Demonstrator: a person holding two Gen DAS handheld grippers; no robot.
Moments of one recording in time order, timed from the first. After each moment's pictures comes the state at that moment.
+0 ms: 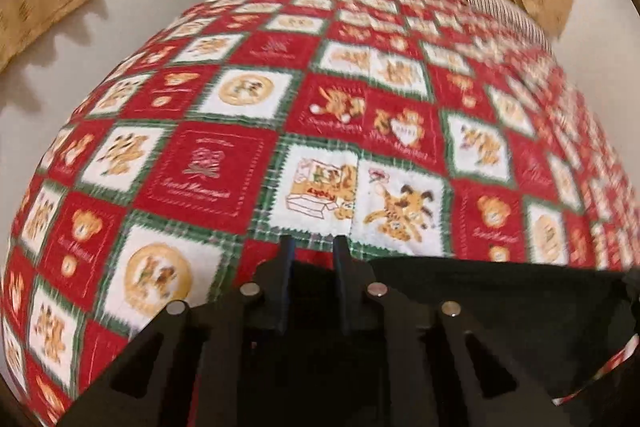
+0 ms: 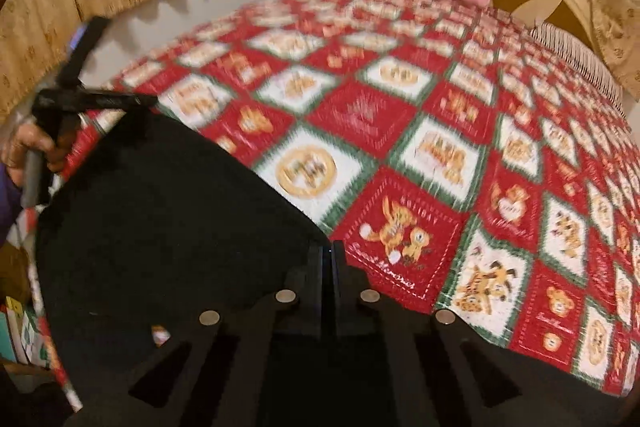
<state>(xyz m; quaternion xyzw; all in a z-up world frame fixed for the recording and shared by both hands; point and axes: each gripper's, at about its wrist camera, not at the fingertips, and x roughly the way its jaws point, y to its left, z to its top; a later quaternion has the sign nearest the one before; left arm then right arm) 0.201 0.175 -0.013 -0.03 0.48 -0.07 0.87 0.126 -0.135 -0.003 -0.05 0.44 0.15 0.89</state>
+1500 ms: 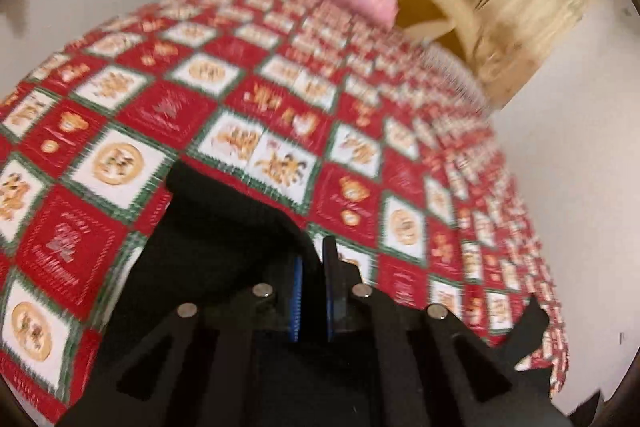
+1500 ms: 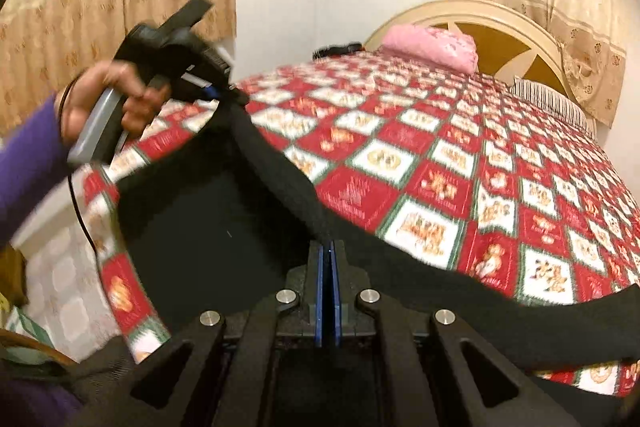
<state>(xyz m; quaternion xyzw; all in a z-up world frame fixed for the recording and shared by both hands) 0.128 0.173 0.045 -0.19 0.43 -0.17 0.86 -0.032 -0.091 0.023 -0.06 0.31 0.15 0.94</state>
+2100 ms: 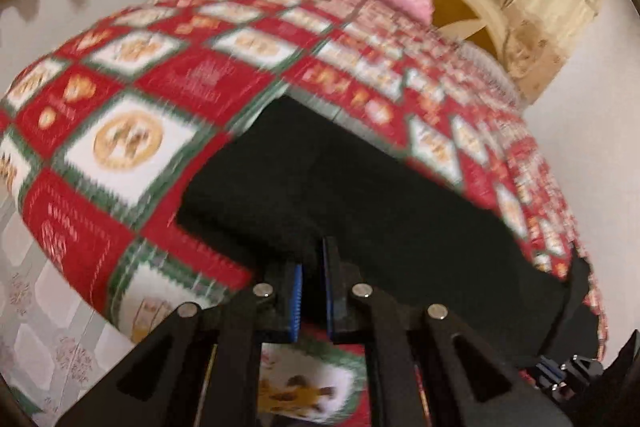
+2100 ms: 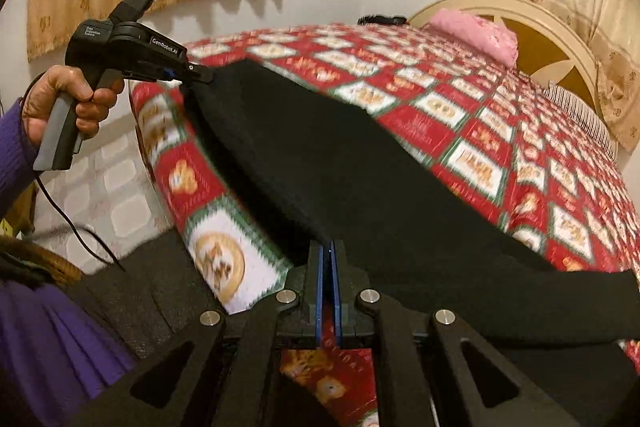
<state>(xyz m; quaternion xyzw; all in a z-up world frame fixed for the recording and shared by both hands) 0.050 0.226 -0.049 -0.16 0.45 -0.09 0.87 -0.088 -0.054 -0.046 -0.13 0.38 0.19 0.89</state>
